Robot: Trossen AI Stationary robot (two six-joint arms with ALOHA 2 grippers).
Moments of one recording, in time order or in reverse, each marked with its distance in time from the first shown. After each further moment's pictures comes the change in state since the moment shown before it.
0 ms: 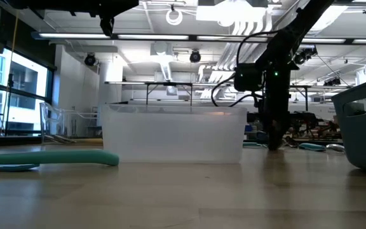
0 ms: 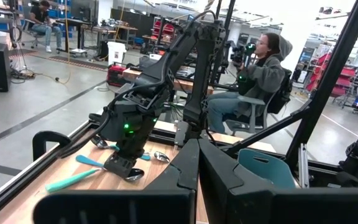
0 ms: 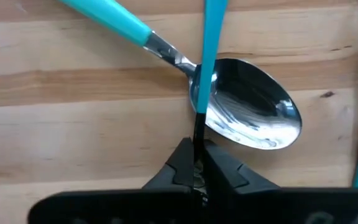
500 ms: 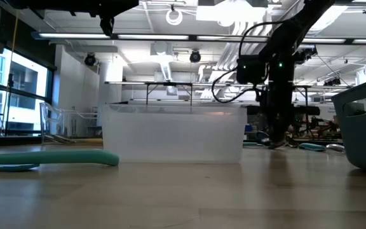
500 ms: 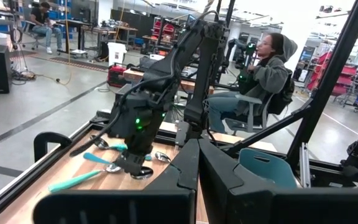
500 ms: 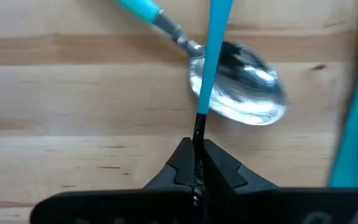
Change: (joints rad) left arm 0.000 0.000 0.000 0.000 0.000 0.008; right arm 0.032 -0.078 -0.005 -0.055 -0.014 -0.002
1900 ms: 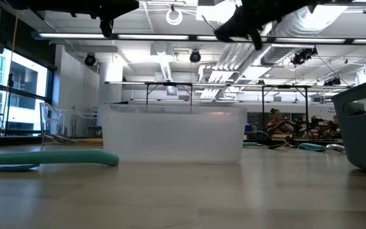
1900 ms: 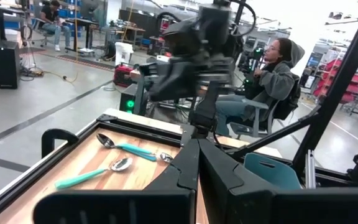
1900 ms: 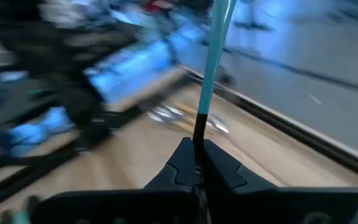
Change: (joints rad) left arm 0.027 0.000 0.000 0.003 -0.005 -0.030; right arm 0.279 -0.447 0.003 0.708 -0.054 -0.700
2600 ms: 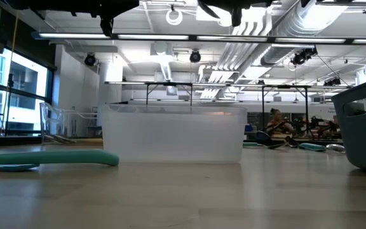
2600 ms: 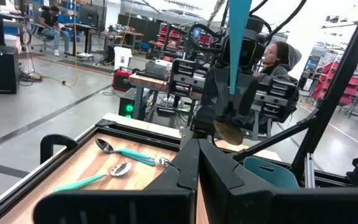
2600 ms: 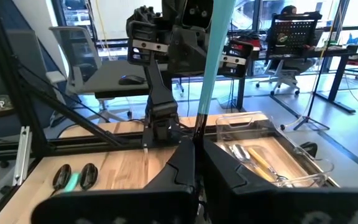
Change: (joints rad) left arm -0.001 0.000 0.000 0.018 0.001 0.002; right arm 0.194 0.097 0.000 0.287 -0.102 -0.341
